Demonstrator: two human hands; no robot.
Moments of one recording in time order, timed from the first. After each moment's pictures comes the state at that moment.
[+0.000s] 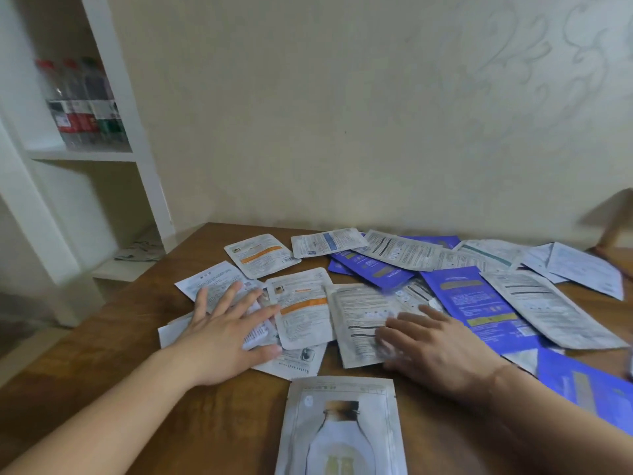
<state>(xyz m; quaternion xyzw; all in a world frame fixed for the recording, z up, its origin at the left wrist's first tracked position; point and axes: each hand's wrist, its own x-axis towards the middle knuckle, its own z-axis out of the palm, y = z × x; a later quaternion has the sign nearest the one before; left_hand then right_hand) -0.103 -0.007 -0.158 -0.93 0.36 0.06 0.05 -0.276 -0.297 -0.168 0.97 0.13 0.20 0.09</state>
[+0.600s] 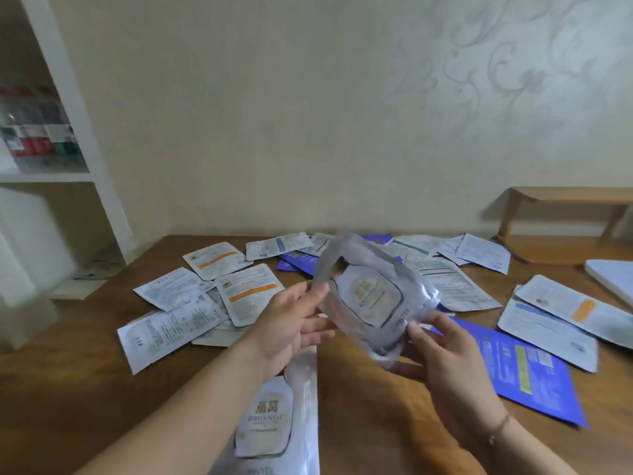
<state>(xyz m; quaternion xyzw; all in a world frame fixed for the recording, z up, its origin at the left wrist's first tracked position) -0.252 -0.124 -0.112 -0.59 0.19 0.36 -0.70 -0.409 -0.257 -0.132 0.54 -0.21 0.30 -0.75</state>
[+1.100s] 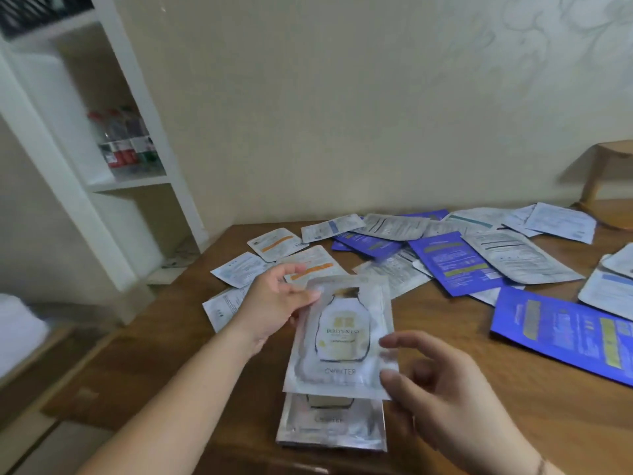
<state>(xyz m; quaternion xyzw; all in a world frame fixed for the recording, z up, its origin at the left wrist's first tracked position) -0.234 -0.037 -0.099 -0.79 0.20 0.15 -0.56 -0.438 -0.176 -0.130 0.77 -0.11 0.16 -0.61</state>
